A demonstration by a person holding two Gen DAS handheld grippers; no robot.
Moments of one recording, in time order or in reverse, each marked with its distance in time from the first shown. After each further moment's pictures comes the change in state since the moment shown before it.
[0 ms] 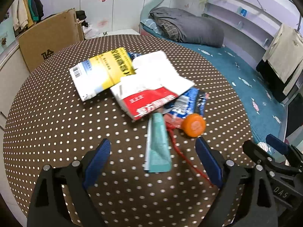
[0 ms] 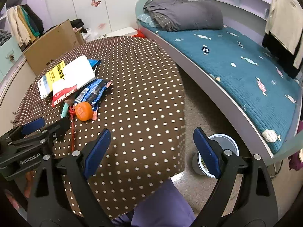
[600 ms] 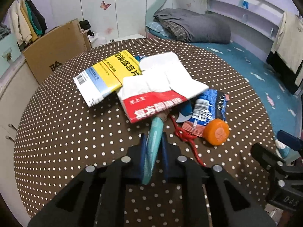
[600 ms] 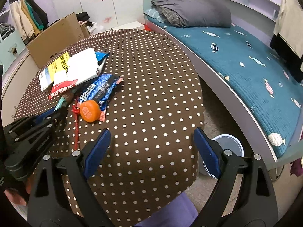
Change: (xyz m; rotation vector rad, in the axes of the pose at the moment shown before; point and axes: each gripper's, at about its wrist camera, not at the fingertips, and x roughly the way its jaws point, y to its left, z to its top) left arm 0.019 -0.001 0.012 0.074 -0.034 0.108; right arm 0.014 0.016 0.006 -0.038 0.022 0.043
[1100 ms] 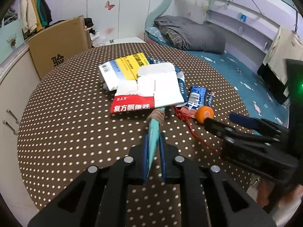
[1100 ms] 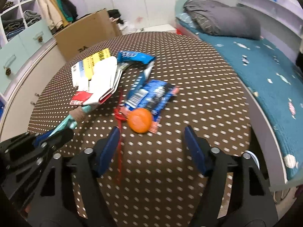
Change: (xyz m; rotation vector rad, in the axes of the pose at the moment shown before) left arm -0.058 0.030 -0.034 -0.073 -0.044 -0.072; right arm 0.019 0.052 0.014 -0.124 0.005 0.171
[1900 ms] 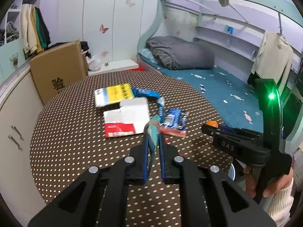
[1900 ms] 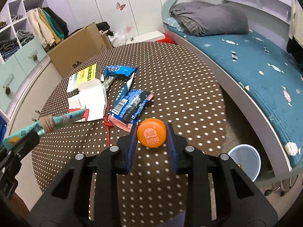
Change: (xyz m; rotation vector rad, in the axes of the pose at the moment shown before) left arm -0.066 -0.036 0.000 0.066 -0.162 -0.034; right arm -0.050 -0.043 -0.013 0.125 -0.089 -0.013
